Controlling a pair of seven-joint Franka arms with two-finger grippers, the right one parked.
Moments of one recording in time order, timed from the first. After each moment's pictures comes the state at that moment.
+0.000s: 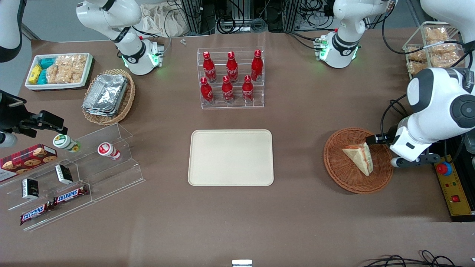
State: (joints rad) arm 0.22 0.22 -0.28 -1.84 0.08 1.94 -0.27
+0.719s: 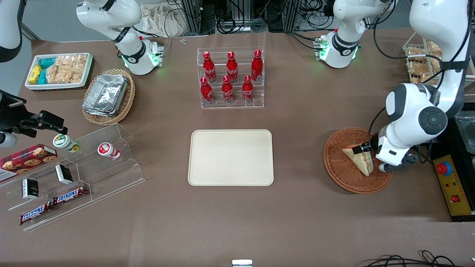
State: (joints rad) arm 0.22 0.27 -0.28 -2.05 0.08 2.25 -0.42
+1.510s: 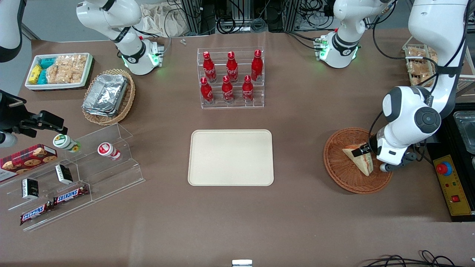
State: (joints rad) arm 0.24 0.30 -0.28 -2.10 0.08 2.36 -0.51
